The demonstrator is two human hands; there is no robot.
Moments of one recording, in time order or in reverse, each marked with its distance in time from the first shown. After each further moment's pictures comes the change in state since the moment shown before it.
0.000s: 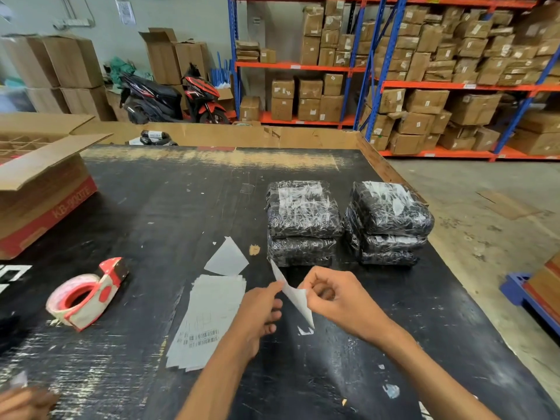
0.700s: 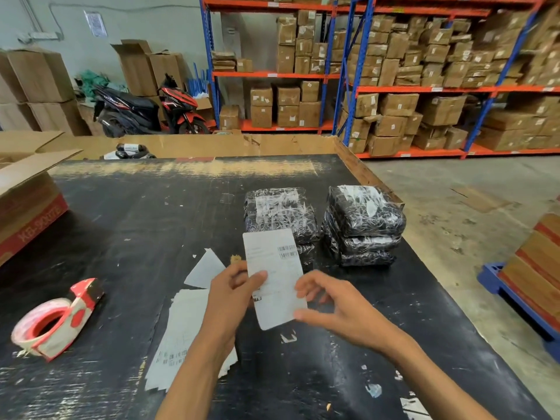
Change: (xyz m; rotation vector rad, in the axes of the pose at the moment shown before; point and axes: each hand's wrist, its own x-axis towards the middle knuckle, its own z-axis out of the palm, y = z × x) left_hand -0.009 0.027 -0.005 -0.083 -0.054 0.466; right_hand -0.022 0.010 -0.030 -0.123 -0.042 0.007
